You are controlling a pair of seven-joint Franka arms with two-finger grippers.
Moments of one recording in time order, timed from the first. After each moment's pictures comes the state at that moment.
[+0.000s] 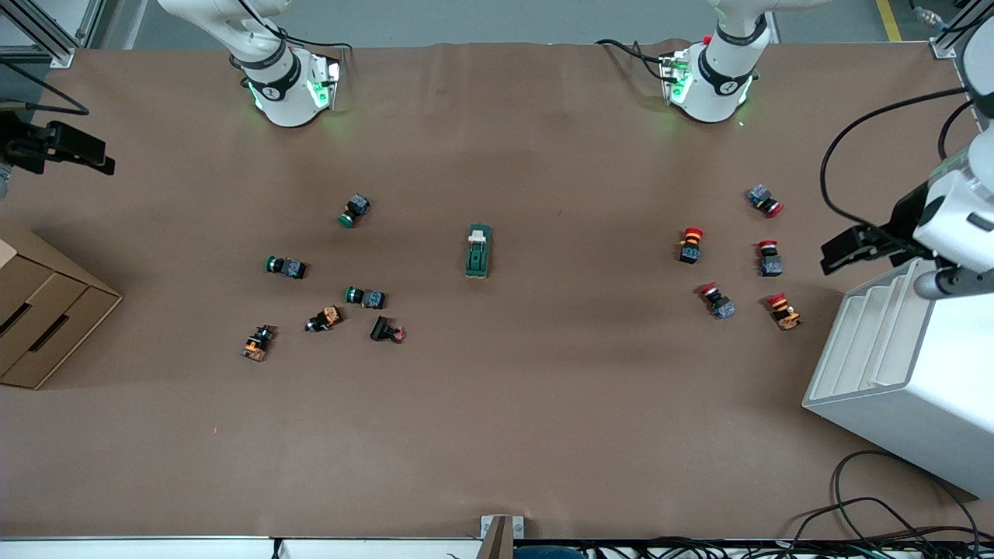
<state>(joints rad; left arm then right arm) 0.01 0.14 -0.11 -1.48 0.02 1.64 -0.19 0.02 0.02 -0.04 -1.41 0.00 1.25 0.01</state>
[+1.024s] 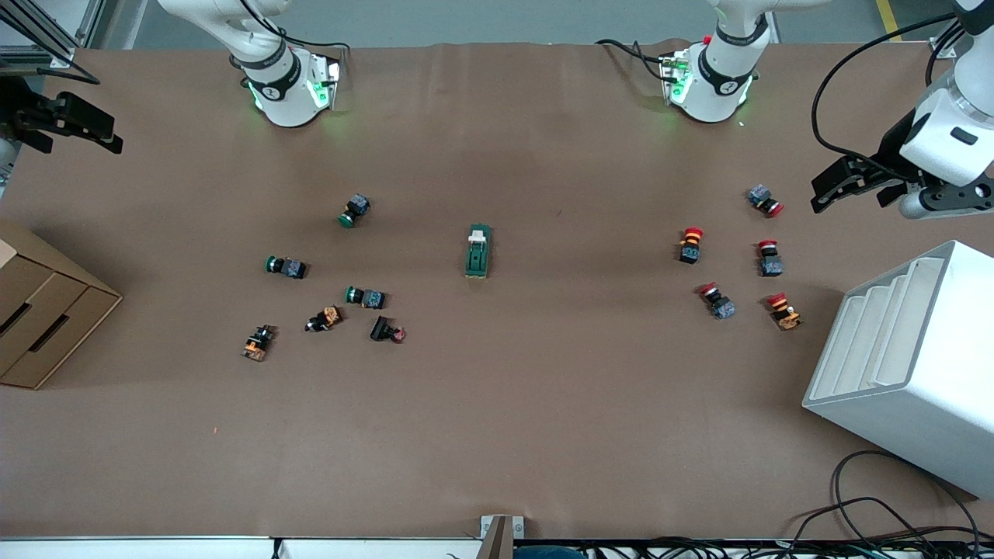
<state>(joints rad) 0.01 -0.09 -0.11 -1.74 -0.02 1.68 -0.18 0.01 -0.10 -0.03 -1.56 0.00 1.33 0.01</state>
